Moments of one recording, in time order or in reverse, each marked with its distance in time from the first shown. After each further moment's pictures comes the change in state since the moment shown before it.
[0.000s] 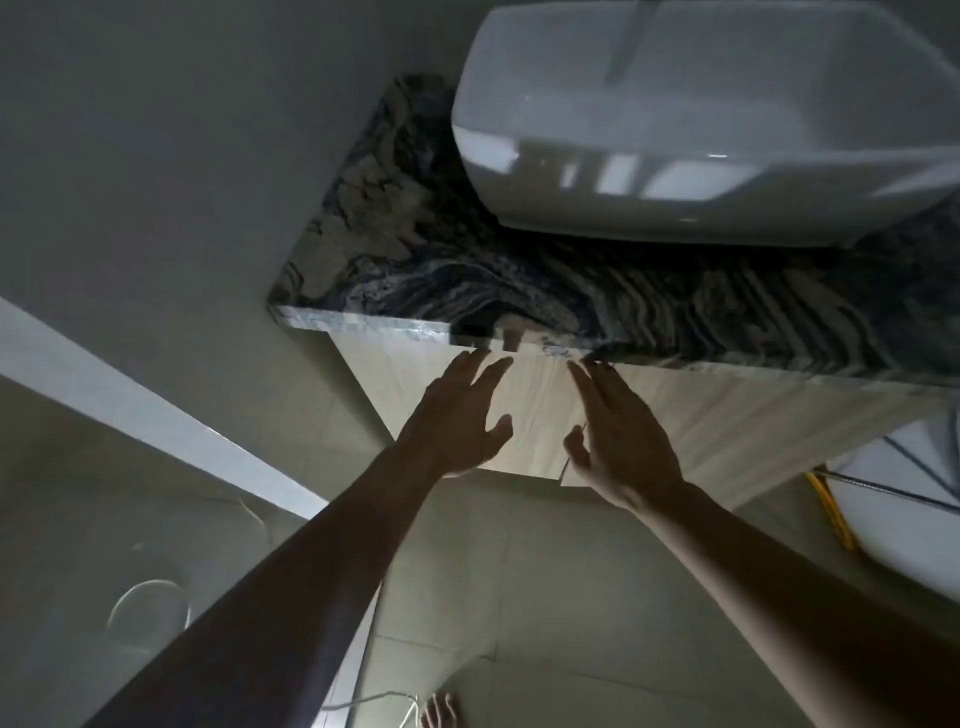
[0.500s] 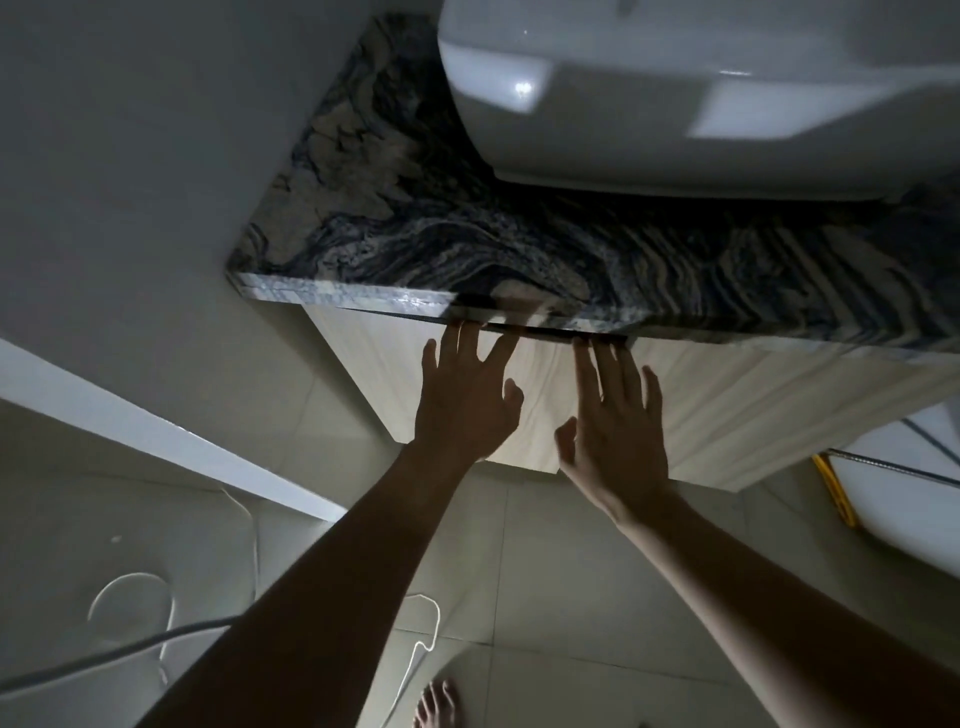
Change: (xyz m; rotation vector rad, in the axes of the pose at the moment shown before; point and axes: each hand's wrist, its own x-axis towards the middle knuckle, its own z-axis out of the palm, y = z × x) left_hand 0.030 -0.010 0.053 0.246 0.228 -0.079; right_hand -0.004 -0.017 0.044 -0.143 0.133 0.165
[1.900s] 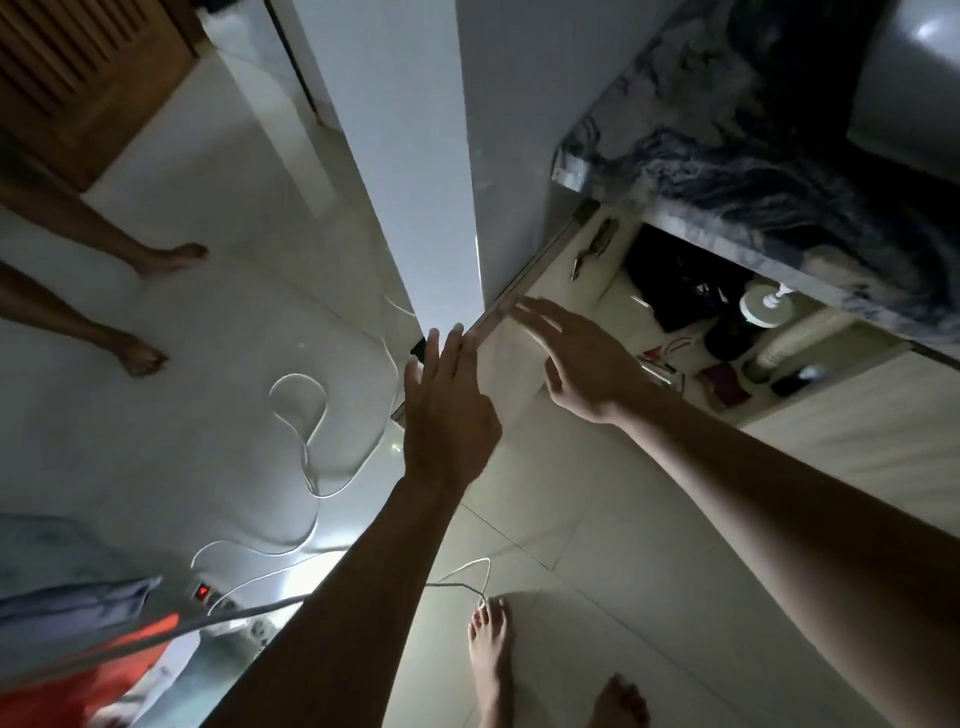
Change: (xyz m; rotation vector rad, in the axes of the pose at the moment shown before) left_hand -0.231 -0.111 -0.067 -0.017 0.172 -0.601; right_hand 0.009 -0.210 0.004 0.374 -0.383 -0.884
